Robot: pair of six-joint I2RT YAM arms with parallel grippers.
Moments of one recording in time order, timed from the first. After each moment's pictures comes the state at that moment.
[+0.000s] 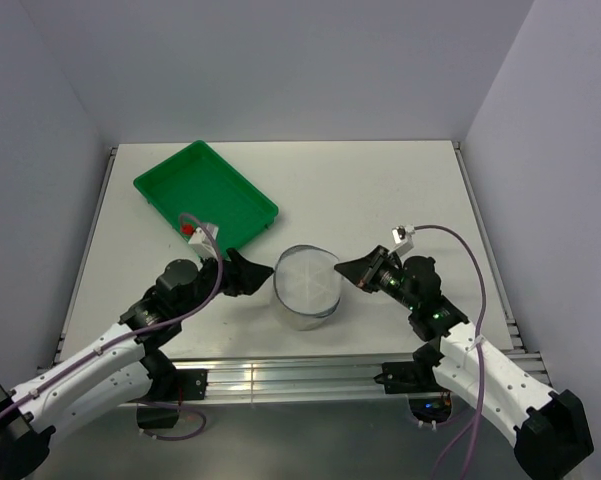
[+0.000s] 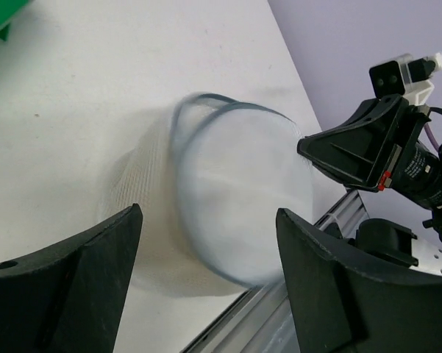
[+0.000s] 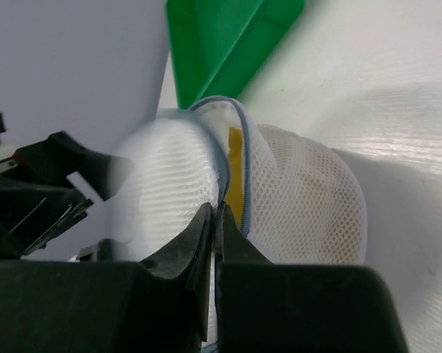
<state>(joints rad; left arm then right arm) -0.75 0.72 0.41 0.11 0.02 -0.77 0.48 0.67 0.27 0.18 -0.26 0.97</state>
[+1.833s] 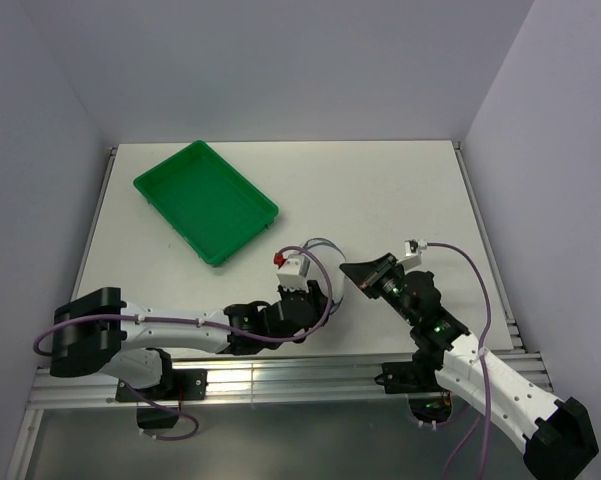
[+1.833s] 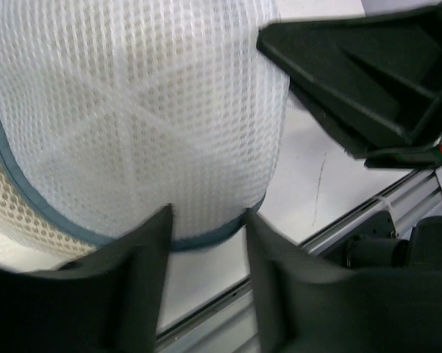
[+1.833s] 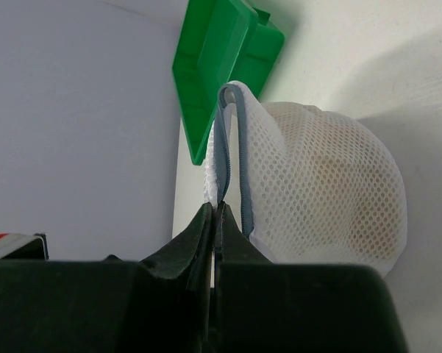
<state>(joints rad) -1.38 1.42 0.74 0.15 -0.63 -0.96 0.58 0.54 0.17 0.19 0.01 1.19</state>
